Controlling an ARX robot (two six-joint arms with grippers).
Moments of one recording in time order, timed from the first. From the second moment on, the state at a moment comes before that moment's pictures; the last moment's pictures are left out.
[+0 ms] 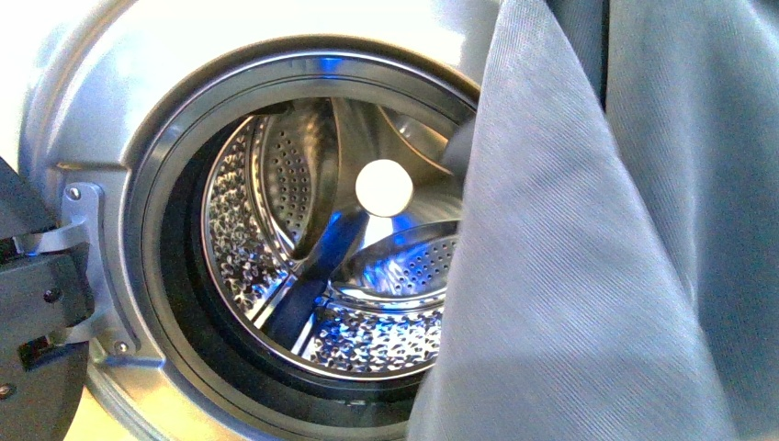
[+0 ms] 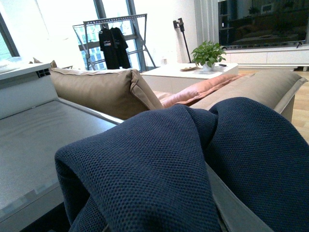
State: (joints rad) left arm -0.82 1.58 2.12 -0.31 0.05 0.25; right arm 0.00 0.00 0.01 0.00 0.00 -0.01
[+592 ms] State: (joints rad) left arm -0.83 1.58 2.12 -0.31 0.05 0.24; right arm -0.39 0.25 0.01 0.57 -0.77 0.51
